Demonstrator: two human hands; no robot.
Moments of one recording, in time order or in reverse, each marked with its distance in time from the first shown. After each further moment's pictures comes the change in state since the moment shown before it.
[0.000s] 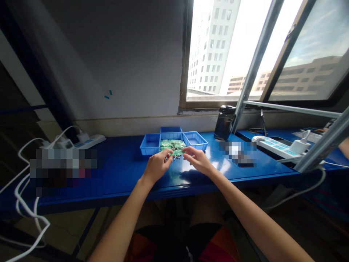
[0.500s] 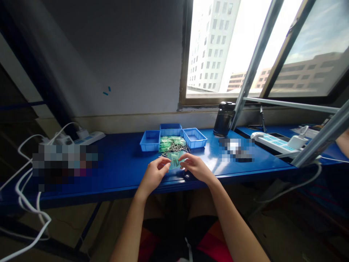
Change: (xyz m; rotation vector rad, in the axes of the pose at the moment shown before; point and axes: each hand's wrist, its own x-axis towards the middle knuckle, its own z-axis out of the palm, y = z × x) left_hand -0.039 0.008 -0.001 -0.593 -0.084 -0.337; right_hand -0.030 -0.020 0.018 0.230 -0.087 0.194
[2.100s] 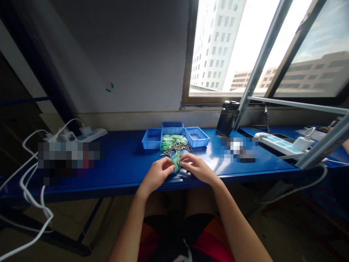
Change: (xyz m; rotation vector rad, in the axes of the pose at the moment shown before) left_hand -0.004 0.001 0.000 0.090 -0.085 0.053; right_hand -0.004 0.001 0.000 -0.142 -0.033 -0.036
